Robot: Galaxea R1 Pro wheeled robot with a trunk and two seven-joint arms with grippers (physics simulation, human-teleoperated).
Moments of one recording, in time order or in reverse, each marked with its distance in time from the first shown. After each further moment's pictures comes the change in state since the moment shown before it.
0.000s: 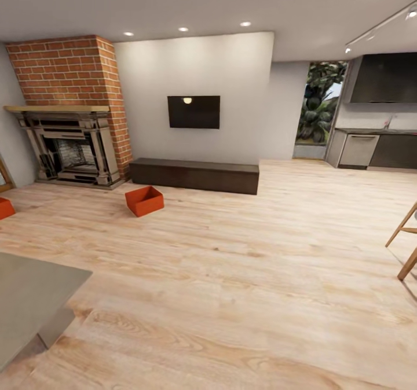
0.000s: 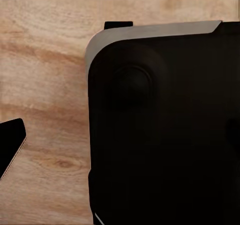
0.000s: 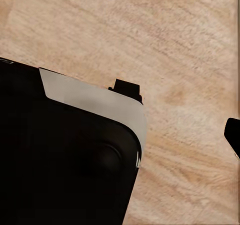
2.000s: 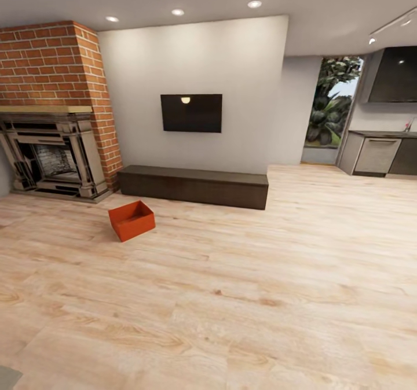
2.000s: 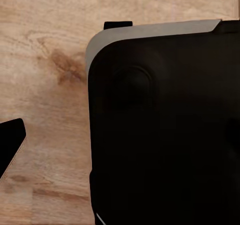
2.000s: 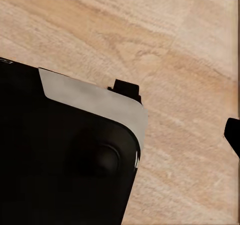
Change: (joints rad) left arm 0.000 0.001 -0.006 0.000 -0.005 -0.001 -0.003; right arm 0.000 -0.001 -0.003 0.000 0.007 -0.002 0.000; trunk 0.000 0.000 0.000
